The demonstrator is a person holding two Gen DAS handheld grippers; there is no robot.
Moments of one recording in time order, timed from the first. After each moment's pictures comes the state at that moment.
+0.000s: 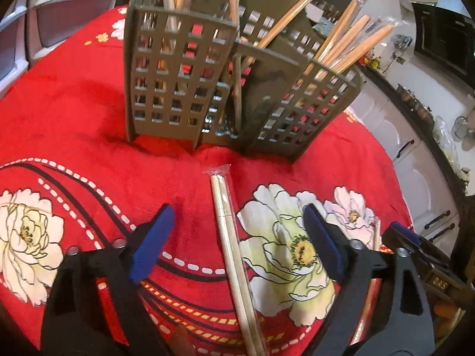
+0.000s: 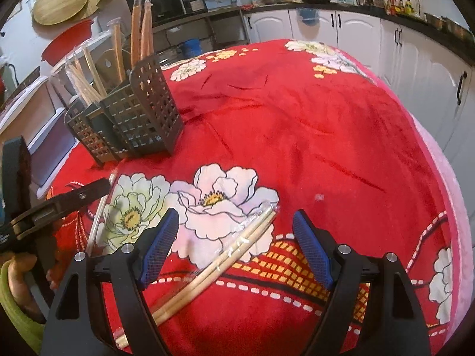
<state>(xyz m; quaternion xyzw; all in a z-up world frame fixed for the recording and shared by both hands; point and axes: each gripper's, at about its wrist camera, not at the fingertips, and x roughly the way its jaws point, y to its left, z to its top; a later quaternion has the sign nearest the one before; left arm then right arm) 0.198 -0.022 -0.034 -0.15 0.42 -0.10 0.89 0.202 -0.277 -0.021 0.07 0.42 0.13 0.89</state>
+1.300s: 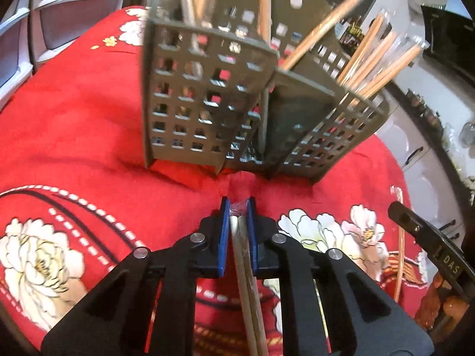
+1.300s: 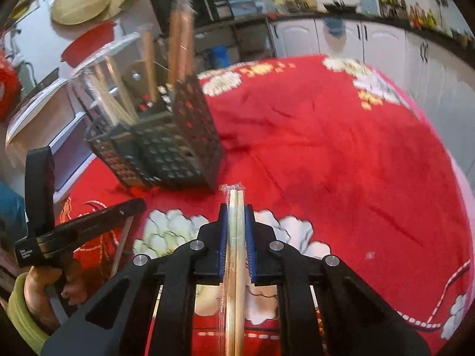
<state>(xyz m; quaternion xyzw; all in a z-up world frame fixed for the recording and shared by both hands) 0.218 0.009 -0.021 -0.16 0.42 -0.09 0.89 0.233 -0.233 0.006 0.06 0.39 0.19 0.90</state>
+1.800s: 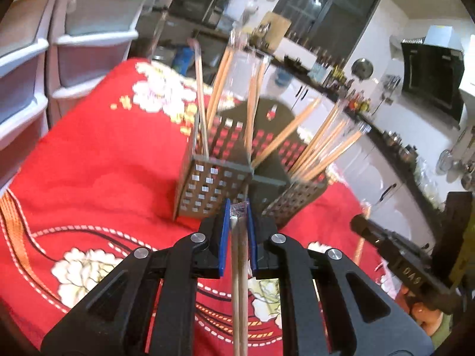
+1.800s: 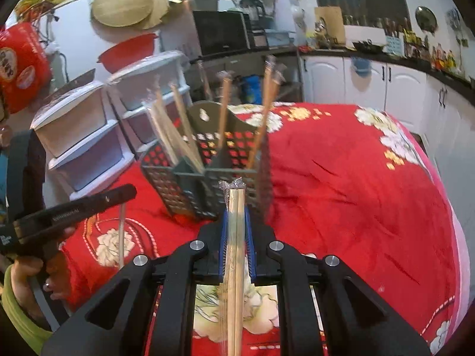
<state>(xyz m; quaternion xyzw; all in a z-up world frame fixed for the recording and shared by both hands) 0.182 0.045 0.060 -0.19 0.31 -0.10 0.92 0.215 -0.189 0.065 0.02 0.32 0.24 0.92</state>
